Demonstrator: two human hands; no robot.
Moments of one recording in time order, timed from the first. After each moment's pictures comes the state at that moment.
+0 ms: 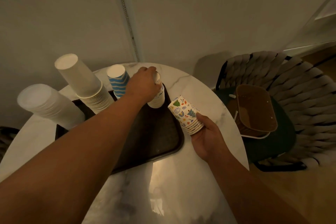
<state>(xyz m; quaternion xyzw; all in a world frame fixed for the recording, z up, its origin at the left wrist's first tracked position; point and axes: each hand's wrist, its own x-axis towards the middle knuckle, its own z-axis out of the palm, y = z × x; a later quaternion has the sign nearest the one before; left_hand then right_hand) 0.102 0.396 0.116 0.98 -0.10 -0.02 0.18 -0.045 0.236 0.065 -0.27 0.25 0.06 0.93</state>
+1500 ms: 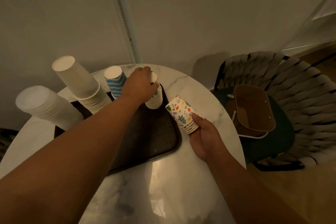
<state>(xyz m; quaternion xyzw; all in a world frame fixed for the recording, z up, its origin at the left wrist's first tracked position) 0.096 0.394 0.125 0.98 -0.08 -0.02 0.20 -0.047 0.230 0.061 -0.31 0.24 0.06 0.92</state>
